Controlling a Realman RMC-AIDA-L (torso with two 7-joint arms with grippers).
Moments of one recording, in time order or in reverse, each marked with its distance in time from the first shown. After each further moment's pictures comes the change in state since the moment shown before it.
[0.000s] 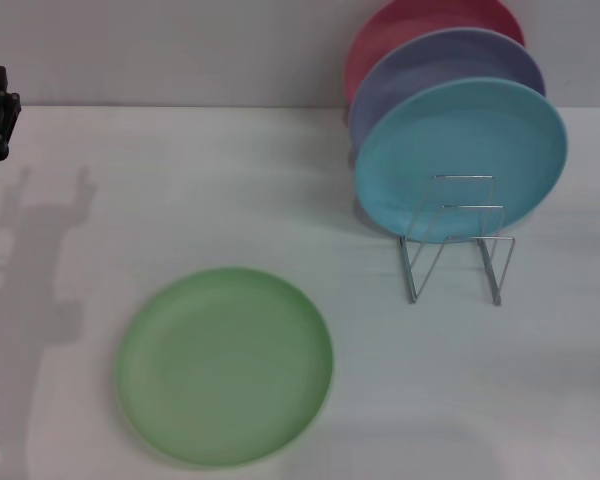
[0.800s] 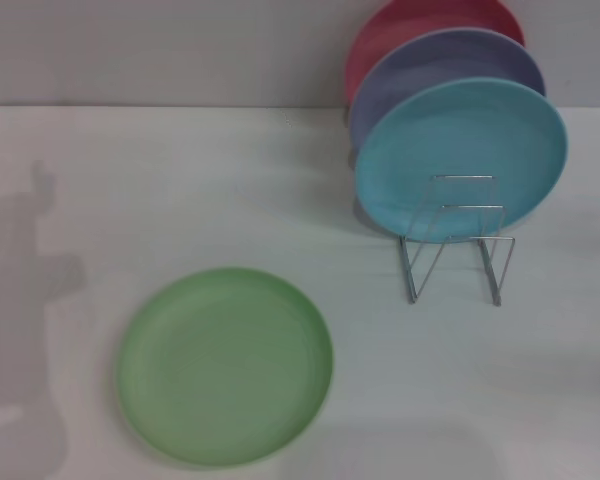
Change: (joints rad) left arm 0.088 0.002 -0.259 0.360 -0.141 -0.388 0.461; right arm -0.007 0.000 0.009 0.001 0.000 0.004 -0.002
